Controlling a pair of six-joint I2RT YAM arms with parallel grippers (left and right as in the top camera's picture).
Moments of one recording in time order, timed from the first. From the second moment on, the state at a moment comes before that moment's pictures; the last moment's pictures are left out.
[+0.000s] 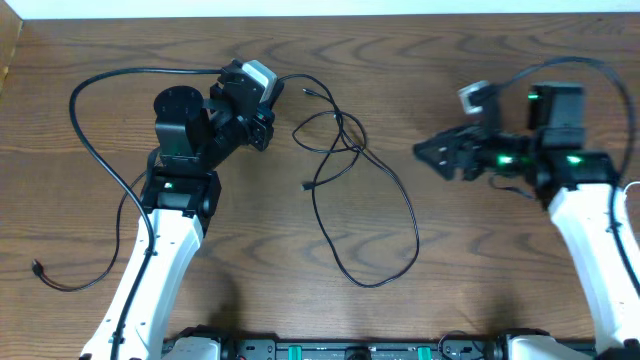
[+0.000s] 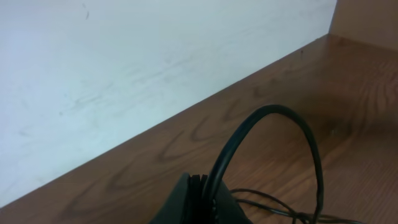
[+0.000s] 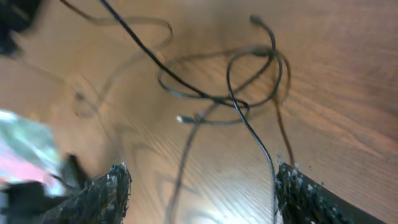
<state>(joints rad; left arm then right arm) -0.11 1.29 0.92 0.09 0.52 0.23 0.07 1.38 1.09 -0.63 -0.81 -0.06</state>
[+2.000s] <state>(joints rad) -0.11 1.29 0.92 -0.29 0.05 0.17 0.46 1.79 1.09 -0.11 -0.47 -0.52</state>
